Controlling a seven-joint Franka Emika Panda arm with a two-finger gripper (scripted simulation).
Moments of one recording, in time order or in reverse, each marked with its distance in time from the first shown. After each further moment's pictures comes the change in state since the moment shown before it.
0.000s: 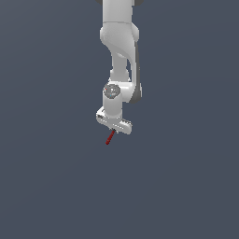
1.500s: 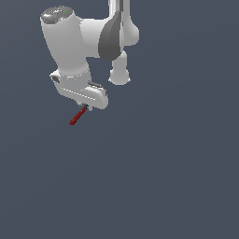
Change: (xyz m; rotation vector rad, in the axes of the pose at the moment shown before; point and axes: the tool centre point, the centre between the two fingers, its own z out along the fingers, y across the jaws) arm 0.089 0.074 -0.243 0.001 0.002 0.001
